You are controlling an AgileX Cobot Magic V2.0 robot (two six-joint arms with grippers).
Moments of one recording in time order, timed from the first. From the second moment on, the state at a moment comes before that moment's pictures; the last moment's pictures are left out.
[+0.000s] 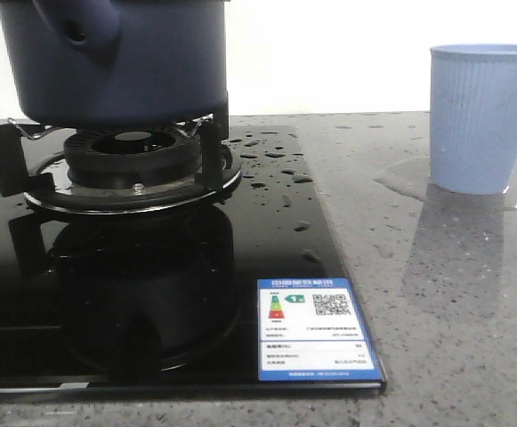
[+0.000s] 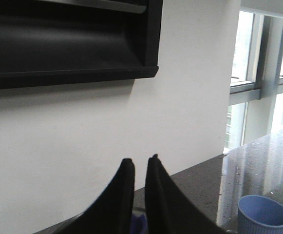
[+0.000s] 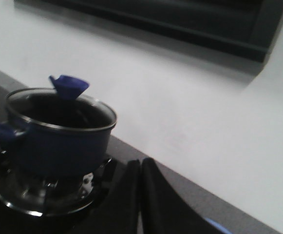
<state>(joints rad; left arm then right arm) -0.21 0.87 -0.86 -1.69 0.43 1.68 0.13 0.55 -0.48 -1.39 -0.46 1.09</state>
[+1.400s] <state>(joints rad) -0.21 0.12 -0.26 -1.55 0.20 1.57 0.14 0.29 -0.30 -1.44 -0.45 1.13</state>
